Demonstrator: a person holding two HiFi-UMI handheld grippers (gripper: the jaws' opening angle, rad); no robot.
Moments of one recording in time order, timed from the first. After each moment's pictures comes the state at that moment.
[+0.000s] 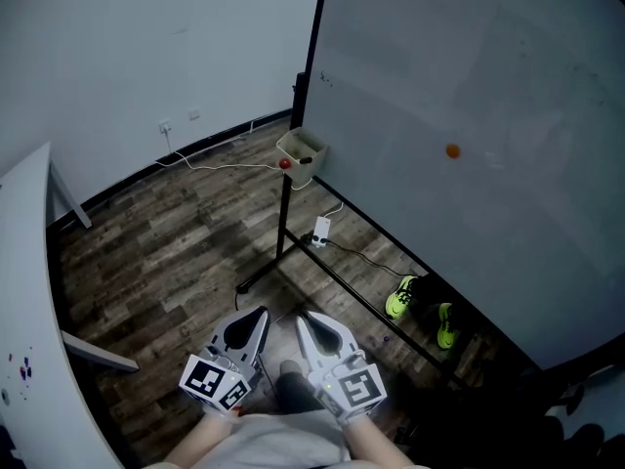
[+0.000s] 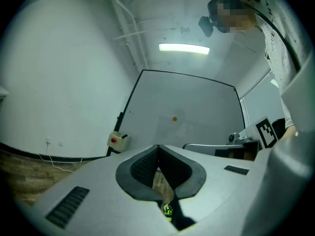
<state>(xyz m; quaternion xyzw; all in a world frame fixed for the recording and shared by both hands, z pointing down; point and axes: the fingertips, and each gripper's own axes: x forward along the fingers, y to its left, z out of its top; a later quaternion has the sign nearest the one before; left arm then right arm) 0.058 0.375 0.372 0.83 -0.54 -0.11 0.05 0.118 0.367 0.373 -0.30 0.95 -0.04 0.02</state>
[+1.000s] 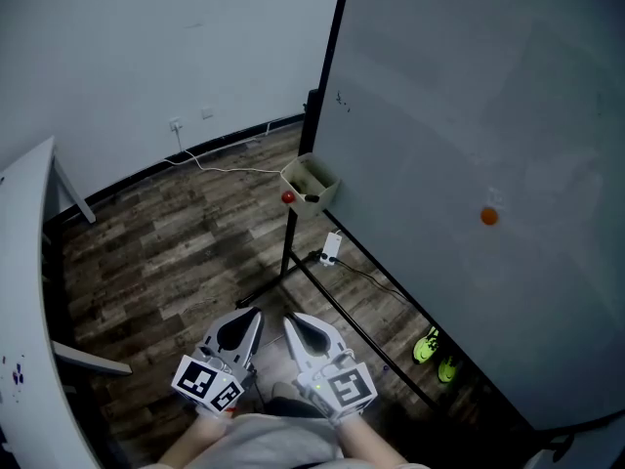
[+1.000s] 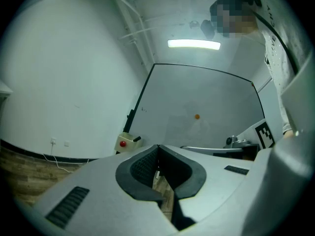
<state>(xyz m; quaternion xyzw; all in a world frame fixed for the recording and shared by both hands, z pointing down) 0.025 0.229 0.375 0.80 -0.58 -0.12 0.06 0.072 0.216 0.375 -0.23 0.97 -0.05 0.04</state>
